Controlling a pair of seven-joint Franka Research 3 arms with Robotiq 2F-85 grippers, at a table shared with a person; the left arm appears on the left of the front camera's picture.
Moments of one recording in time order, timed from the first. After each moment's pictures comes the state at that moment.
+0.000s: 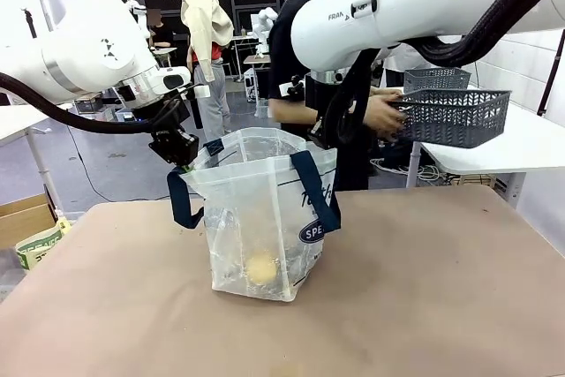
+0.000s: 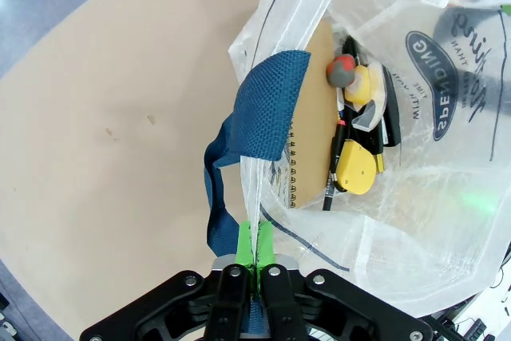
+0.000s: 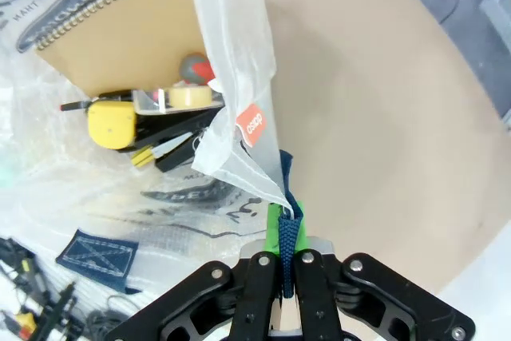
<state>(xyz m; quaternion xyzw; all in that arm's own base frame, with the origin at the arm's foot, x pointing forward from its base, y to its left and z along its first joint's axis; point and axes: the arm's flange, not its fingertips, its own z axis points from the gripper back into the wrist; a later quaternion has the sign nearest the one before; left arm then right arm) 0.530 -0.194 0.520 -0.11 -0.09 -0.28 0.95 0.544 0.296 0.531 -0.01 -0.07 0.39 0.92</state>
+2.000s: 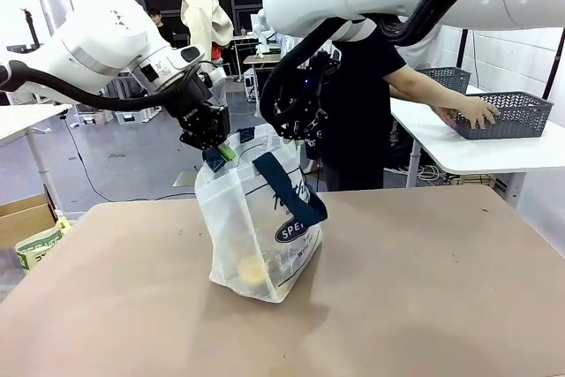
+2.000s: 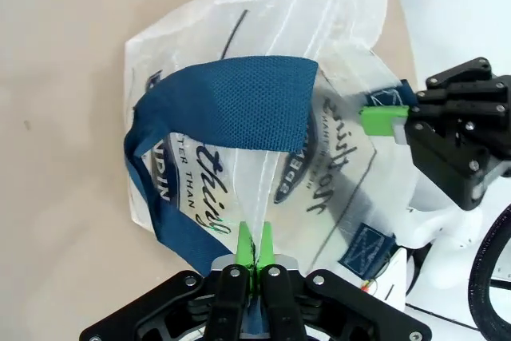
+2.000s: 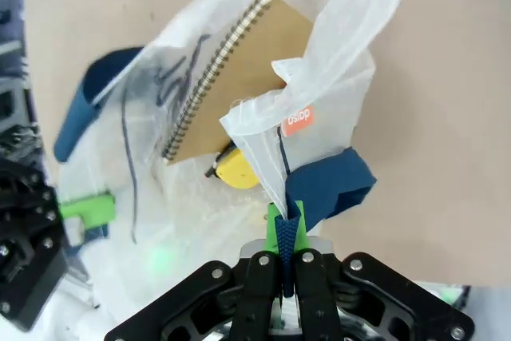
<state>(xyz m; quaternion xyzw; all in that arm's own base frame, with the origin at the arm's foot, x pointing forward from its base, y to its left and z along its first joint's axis) 0.544 -0.235 0.543 -0.28 -0.02 -0.18 0.94 0.552 0.349 0.554 0.10 0.00 0.08 0.99</state>
